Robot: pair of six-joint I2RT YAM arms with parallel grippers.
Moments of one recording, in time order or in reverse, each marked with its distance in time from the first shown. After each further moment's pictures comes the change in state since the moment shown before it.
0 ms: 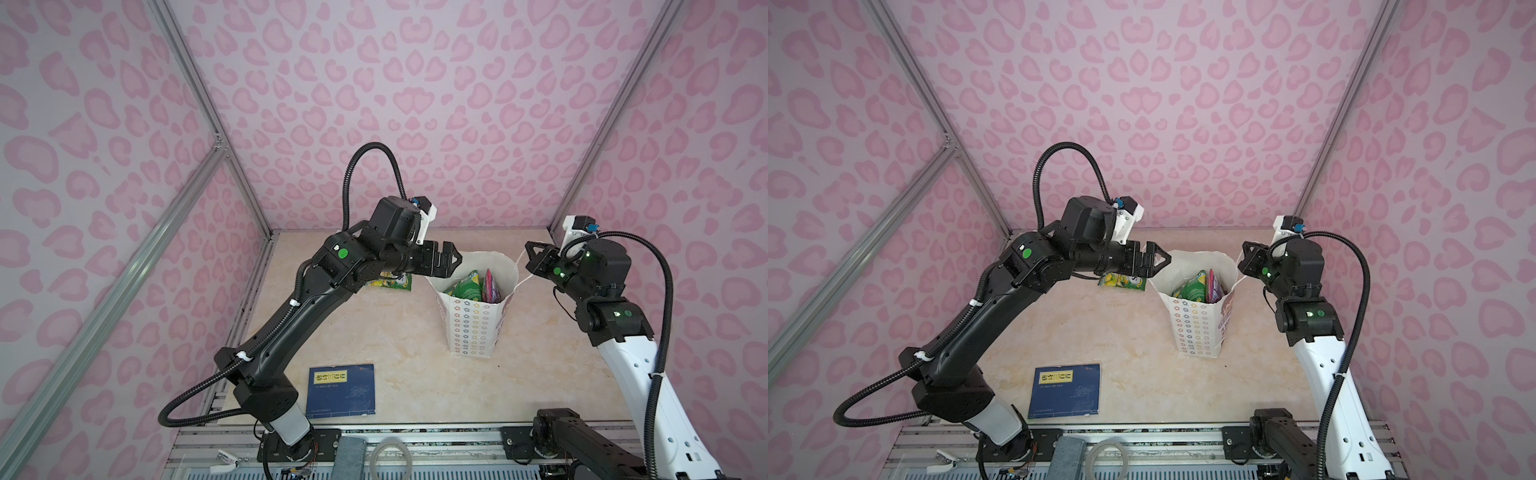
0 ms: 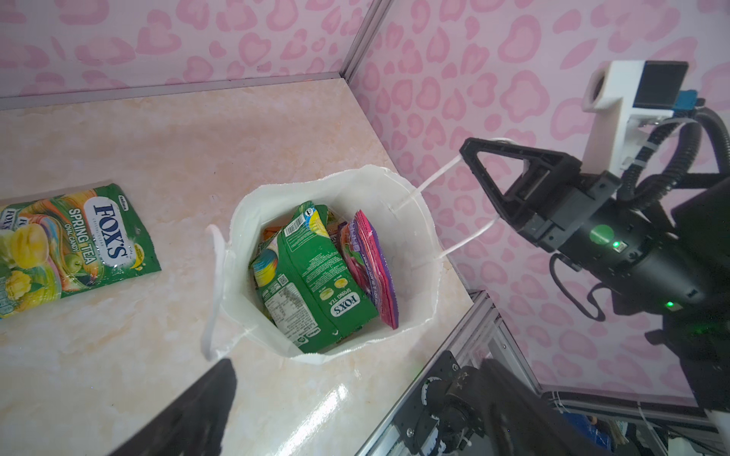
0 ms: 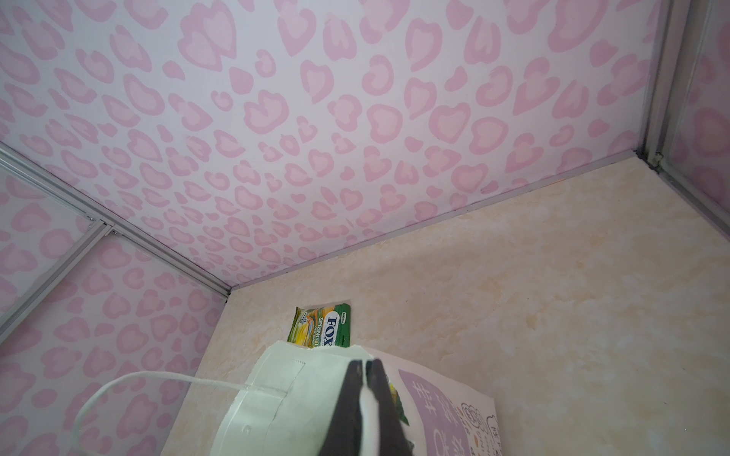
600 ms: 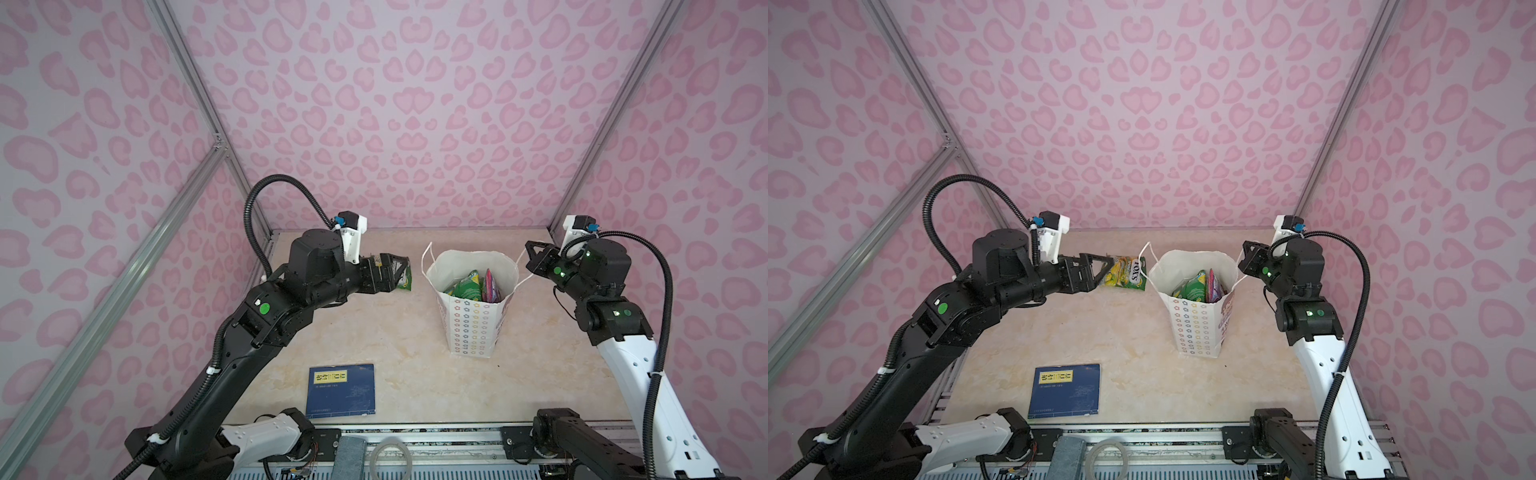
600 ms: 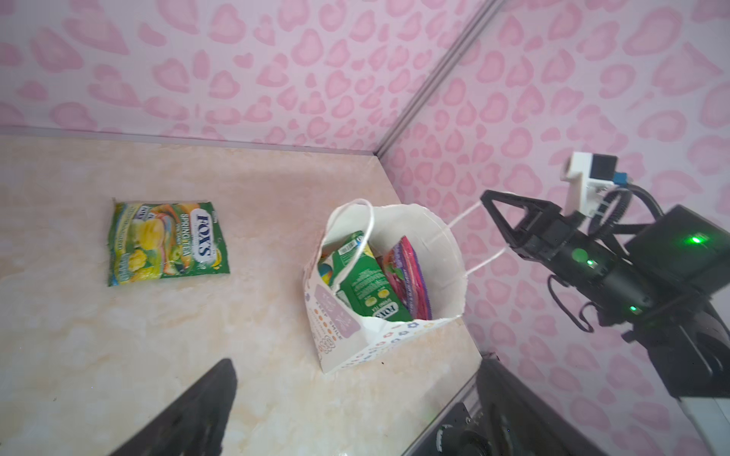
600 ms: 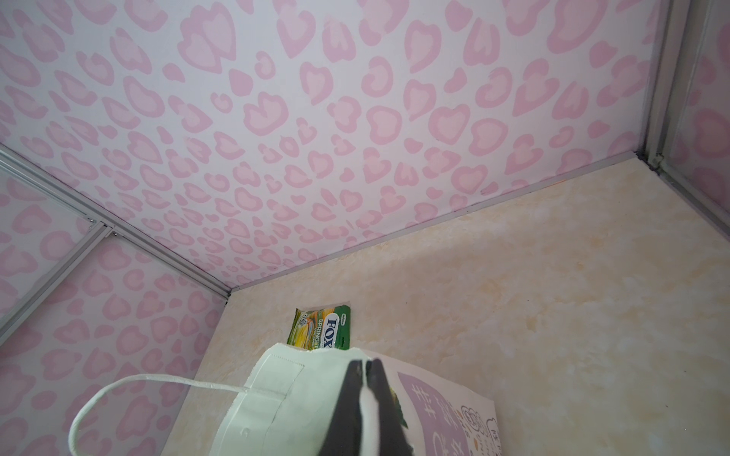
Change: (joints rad) left arm 0.177 -0.491 -0.532 0.230 -0.067 -0.074; right arm -0.008 0.002 -0.005 0.011 -0.007 0.000
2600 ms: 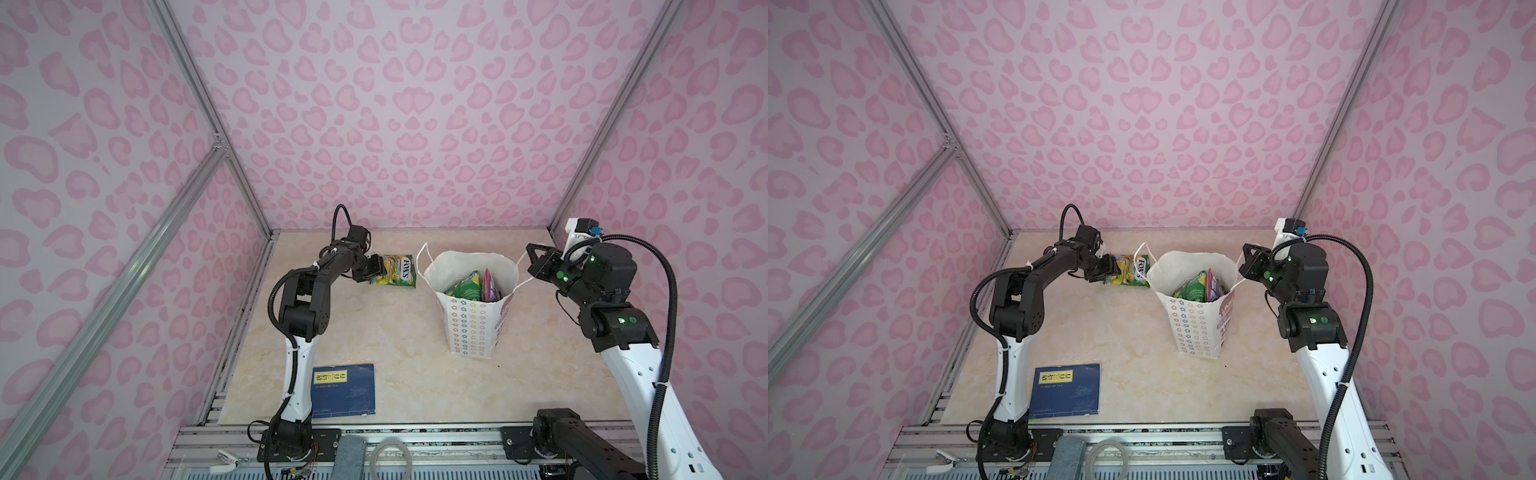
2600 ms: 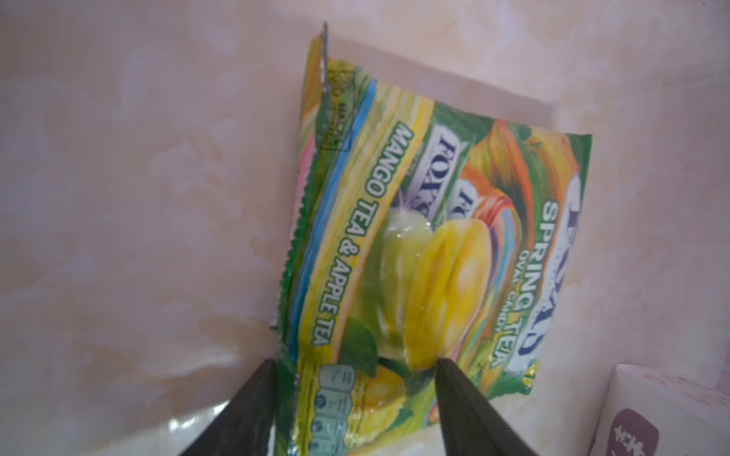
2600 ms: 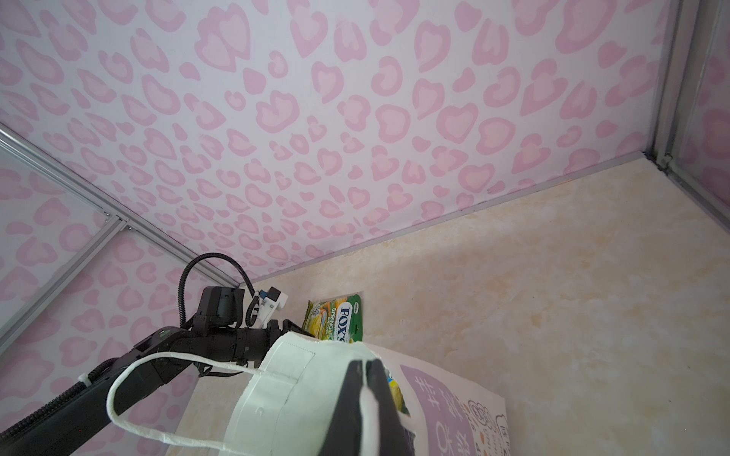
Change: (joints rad) left arm 0.390 1.187 0.302 0.104 0.202 0.151; right arm 0.002 -0.042 -0.005 -0.023 -0.019 0.000
